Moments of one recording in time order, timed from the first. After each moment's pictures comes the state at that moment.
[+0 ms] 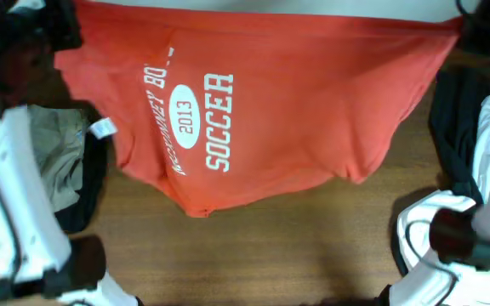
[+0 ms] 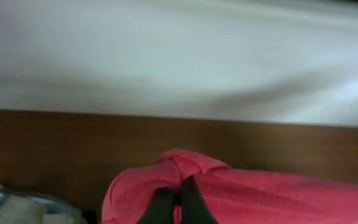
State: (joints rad) left arm 0.14 1.85 2.51 -1.21 0.26 -0.06; right arm -0.26 1.95 2.68 -1.47 -0.25 0.10
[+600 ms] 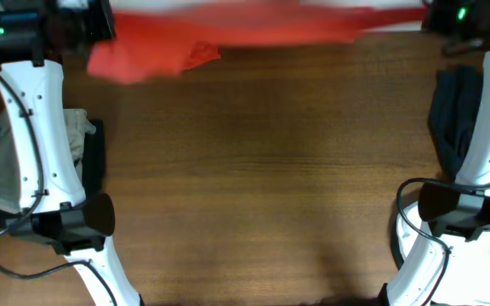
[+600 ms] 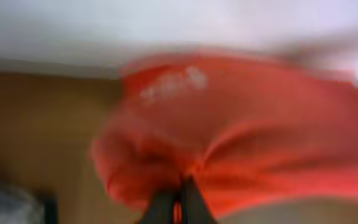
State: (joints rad) left arm 0.09 2.13 2.64 -1.31 0.30 -0.09; right arm -0.21 2.14 2.65 -1.38 -0.22 0.07
